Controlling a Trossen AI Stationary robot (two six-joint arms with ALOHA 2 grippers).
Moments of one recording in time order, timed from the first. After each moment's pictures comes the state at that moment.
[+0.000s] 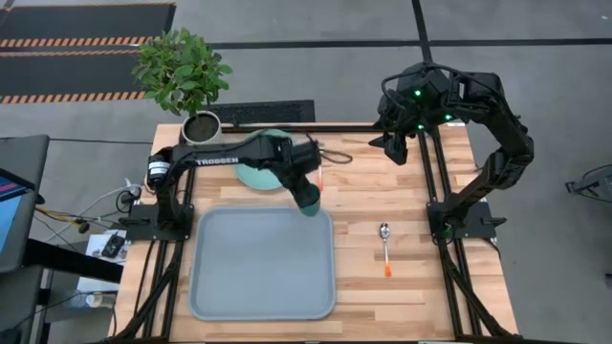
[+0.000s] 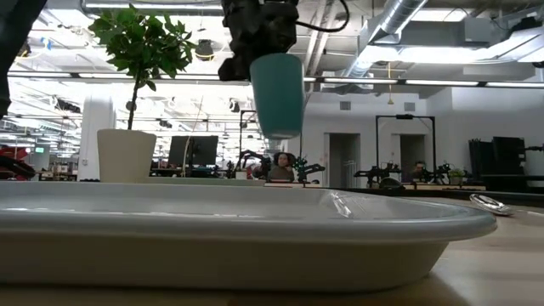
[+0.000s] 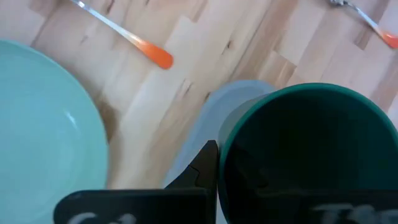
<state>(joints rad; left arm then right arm) 0.15 1.88 1.77 -1.07 0.04 -0.41 -0.29 1.56 2.29 -1.56 -0.05 0.02</state>
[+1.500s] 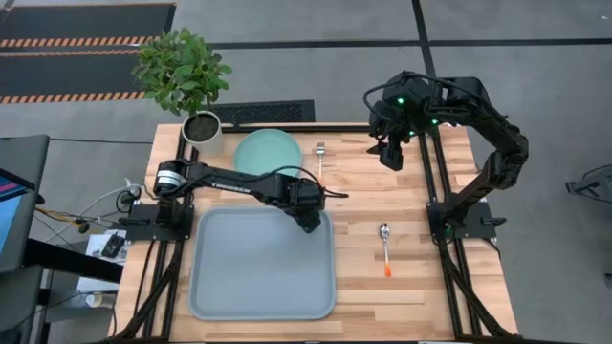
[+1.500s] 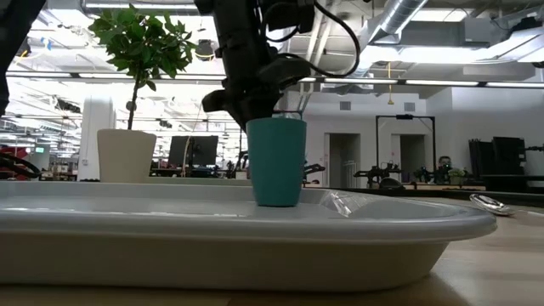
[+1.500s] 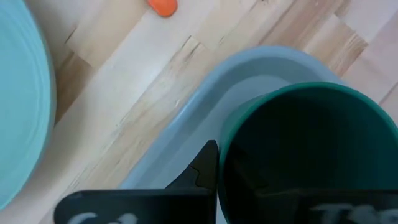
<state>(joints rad) -0.01 1.95 1.55 -0.89 -0.17 -0.69 -0.29 1.56 2.18 -1.57 -0.05 -0.06</state>
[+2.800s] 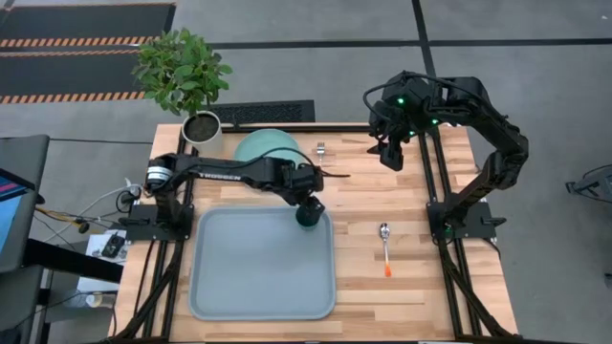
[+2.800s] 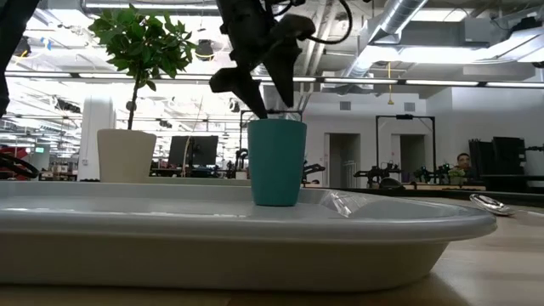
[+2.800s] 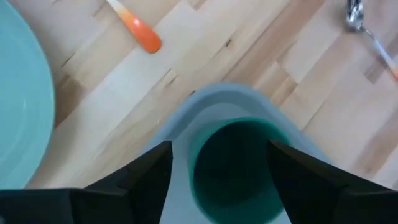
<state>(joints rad) 0.05 1.87 1.62 -0.89 -0.06 -0.72 -0.29 1.56 2.18 -1.57 -0.05 -0.08</state>
